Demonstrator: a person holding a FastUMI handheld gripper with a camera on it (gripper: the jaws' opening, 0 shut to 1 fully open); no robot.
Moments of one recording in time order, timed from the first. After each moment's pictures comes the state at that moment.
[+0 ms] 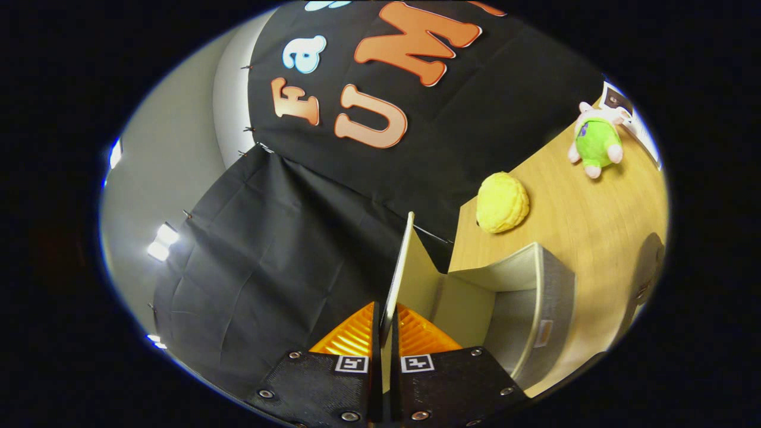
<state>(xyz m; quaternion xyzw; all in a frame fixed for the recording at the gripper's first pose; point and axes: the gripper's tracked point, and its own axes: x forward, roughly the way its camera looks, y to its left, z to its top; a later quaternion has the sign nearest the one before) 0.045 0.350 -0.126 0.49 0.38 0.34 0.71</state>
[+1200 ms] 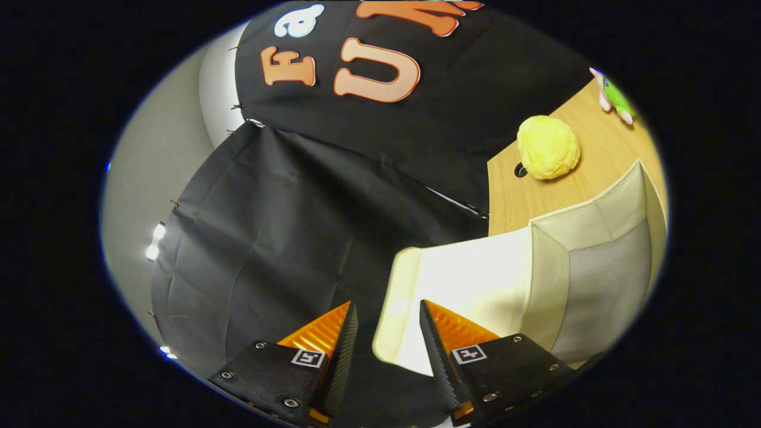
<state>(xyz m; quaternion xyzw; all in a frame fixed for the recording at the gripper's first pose) 0.033 0.498 -0.114 0.49 0.42 0.35 0.68</state>
